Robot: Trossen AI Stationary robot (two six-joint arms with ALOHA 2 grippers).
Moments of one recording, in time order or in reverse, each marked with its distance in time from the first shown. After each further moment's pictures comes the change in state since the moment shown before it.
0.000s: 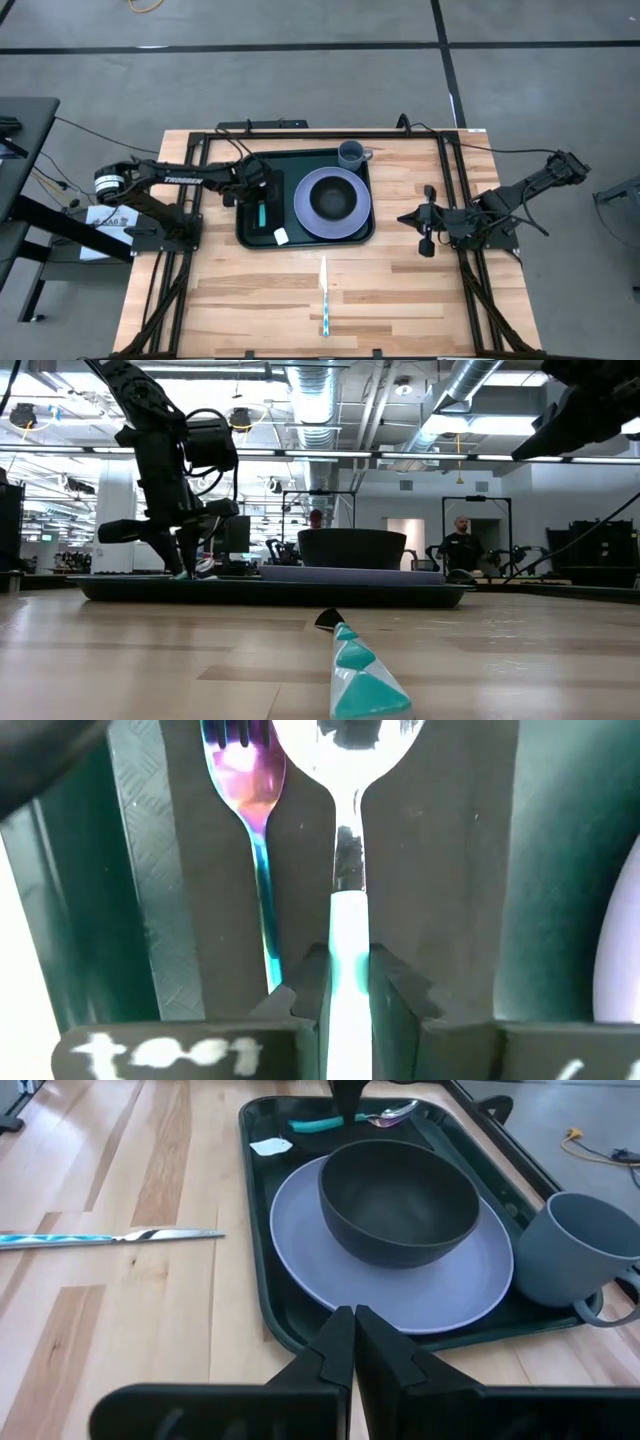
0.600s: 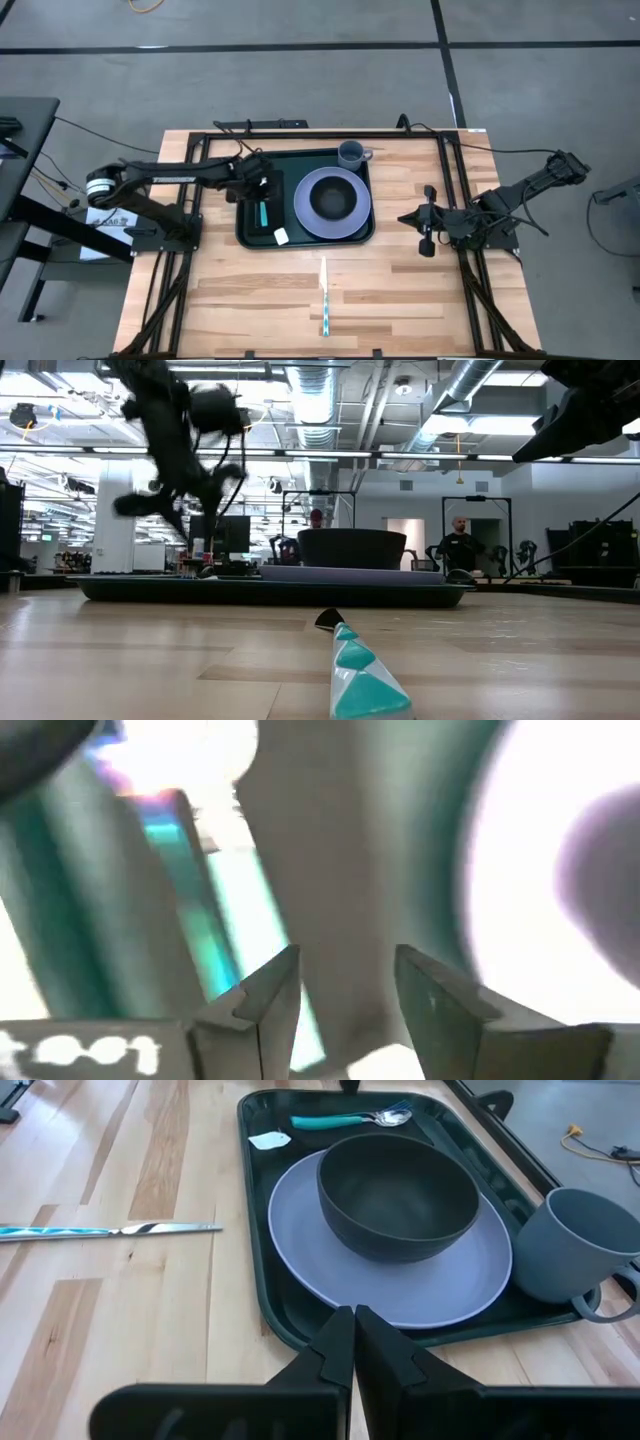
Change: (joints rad) left arm -0.045 -0.077 0.116 -0.104 0.047 0.039; right arm 0.000 0.000 0.000 -0.014 -0.002 0.001
